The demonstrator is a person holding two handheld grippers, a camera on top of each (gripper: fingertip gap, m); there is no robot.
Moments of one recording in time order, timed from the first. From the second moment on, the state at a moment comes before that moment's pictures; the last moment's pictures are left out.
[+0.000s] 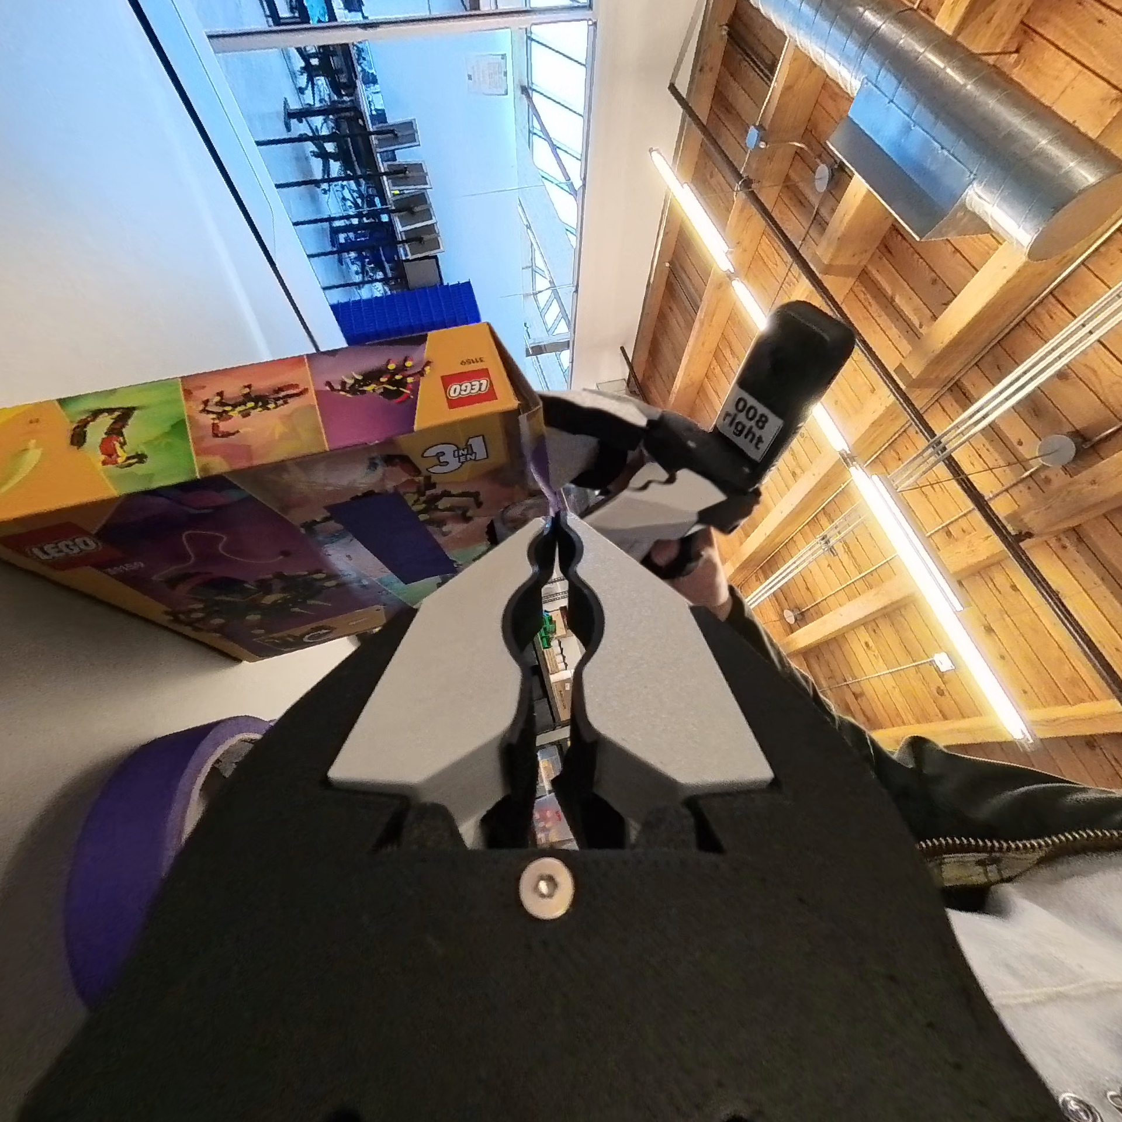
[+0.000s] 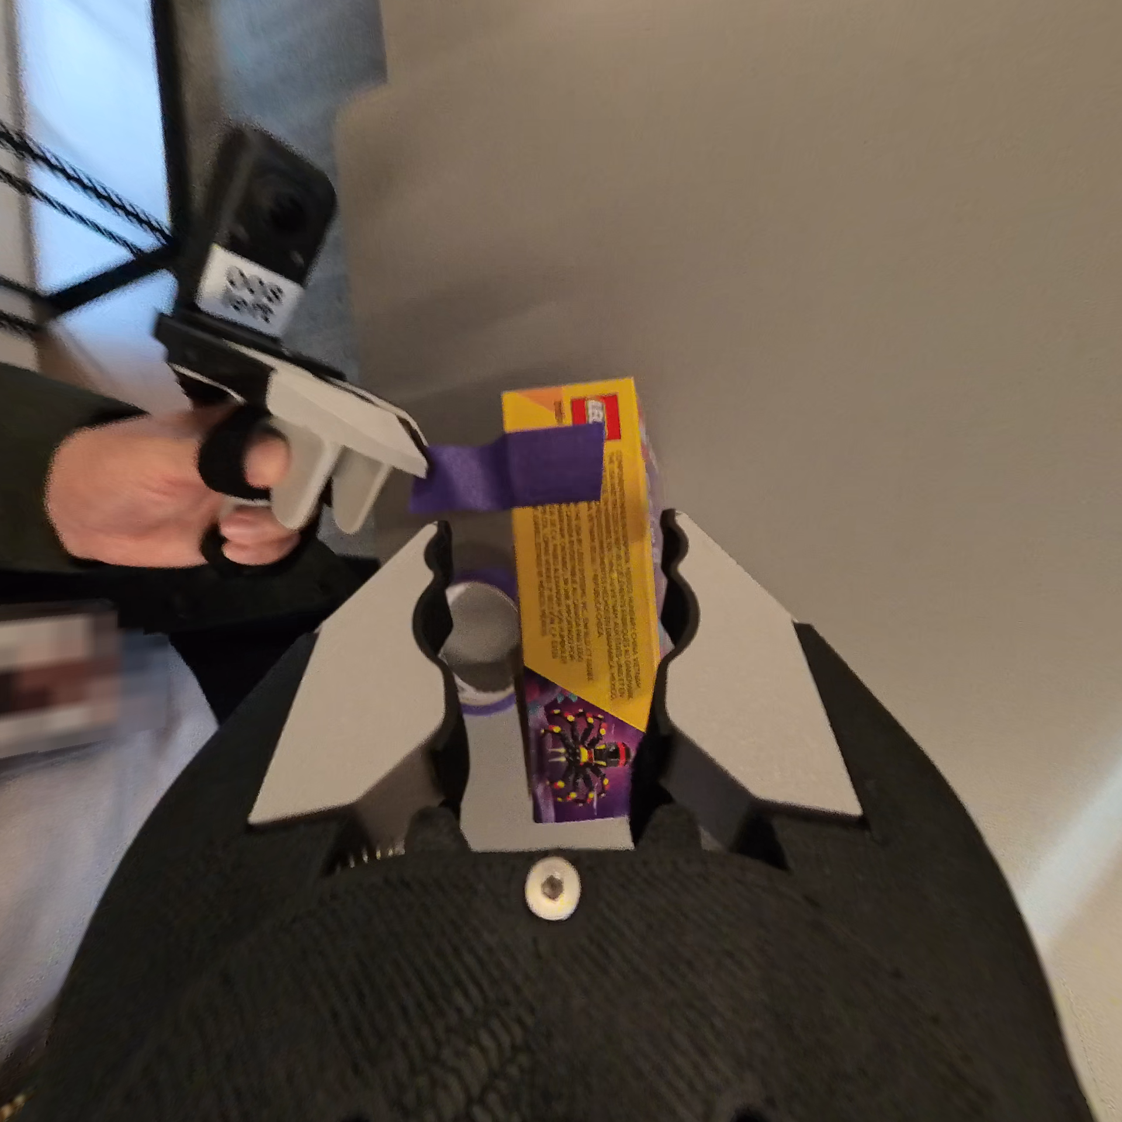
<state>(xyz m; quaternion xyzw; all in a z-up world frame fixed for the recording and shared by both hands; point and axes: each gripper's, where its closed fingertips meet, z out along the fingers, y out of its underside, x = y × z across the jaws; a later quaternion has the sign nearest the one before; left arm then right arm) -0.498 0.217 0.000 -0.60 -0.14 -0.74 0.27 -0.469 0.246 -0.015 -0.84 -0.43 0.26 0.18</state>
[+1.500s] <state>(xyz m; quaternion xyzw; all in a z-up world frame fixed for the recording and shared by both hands) -0.482 0.243 -0.038 -0.70 -0.12 -0.62 0.35 -0.498 0.234 -0.014 -0.84 -0.20 0.51 -0.02</state>
